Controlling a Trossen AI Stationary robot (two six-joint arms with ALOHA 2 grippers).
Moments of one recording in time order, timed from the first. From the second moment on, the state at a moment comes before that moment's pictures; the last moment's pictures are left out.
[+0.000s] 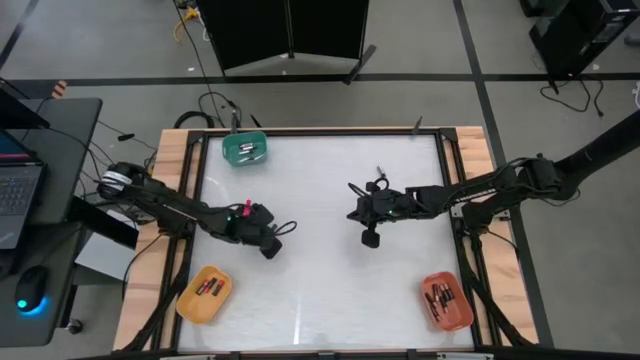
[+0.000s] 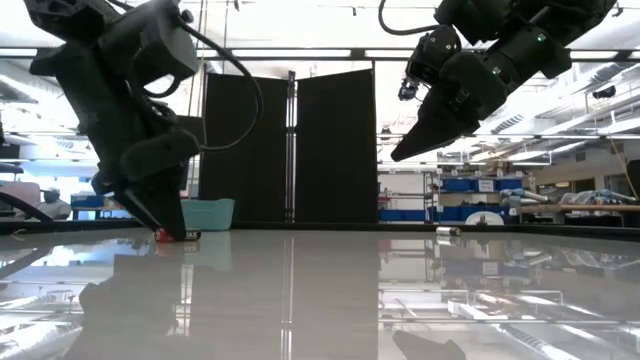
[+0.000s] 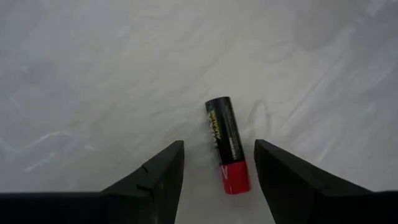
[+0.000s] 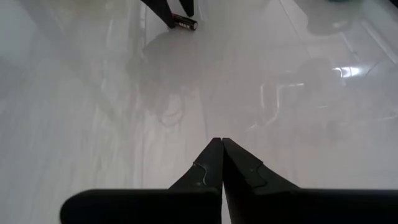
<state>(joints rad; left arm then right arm) -0.24 1.45 0.60 -0.33 -0.39 -0.96 0.03 1.39 0.66 0.06 0.11 0.11</state>
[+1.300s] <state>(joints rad) -0.78 1.30 1.05 -1.18 -0.10 -1.41 0.03 1.39 0.66 0.10 0.14 0.10</state>
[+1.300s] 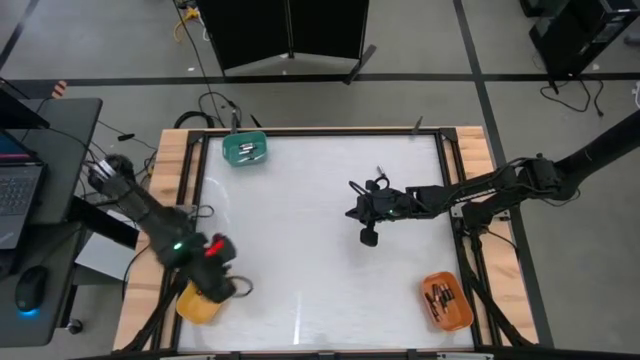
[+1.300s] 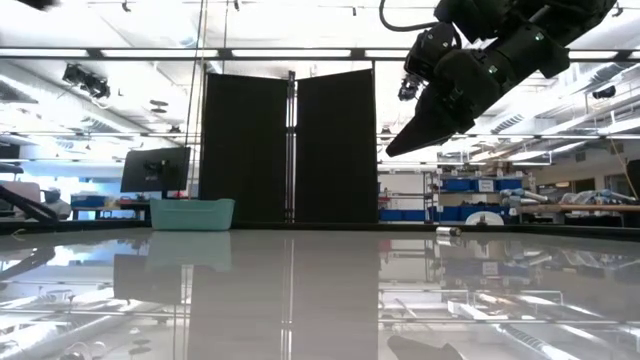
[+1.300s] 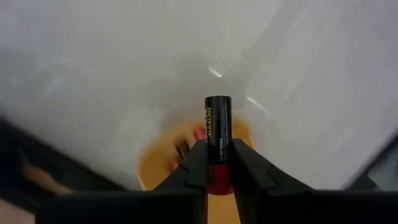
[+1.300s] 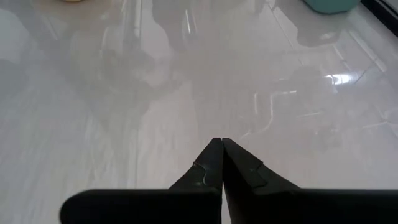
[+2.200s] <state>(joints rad) -1.10 1.31 0.70 -0.83 -0.21 -2.18 0.03 1.39 0.66 0.12 0.17 0.07</state>
